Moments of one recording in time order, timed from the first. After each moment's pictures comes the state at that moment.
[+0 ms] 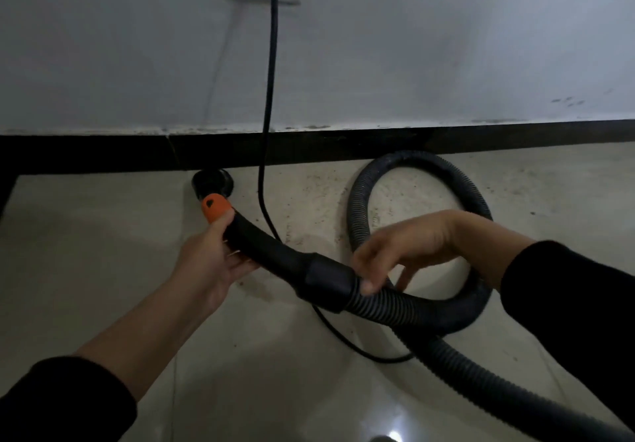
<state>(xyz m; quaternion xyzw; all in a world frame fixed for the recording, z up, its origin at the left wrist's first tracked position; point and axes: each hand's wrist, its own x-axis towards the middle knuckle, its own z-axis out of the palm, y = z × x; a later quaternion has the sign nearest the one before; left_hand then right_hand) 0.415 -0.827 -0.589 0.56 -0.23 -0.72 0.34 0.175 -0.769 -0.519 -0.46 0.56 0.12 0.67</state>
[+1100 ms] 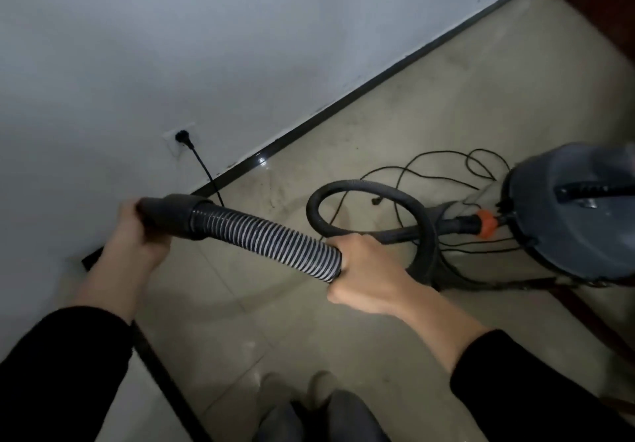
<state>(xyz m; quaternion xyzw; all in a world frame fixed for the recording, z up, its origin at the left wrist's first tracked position) 0.482 -0.828 -0.119 0.60 -0.21 -0.74 0.24 0.348 -0.551 -0.012 -0.39 0.83 -0.15 0.36</state>
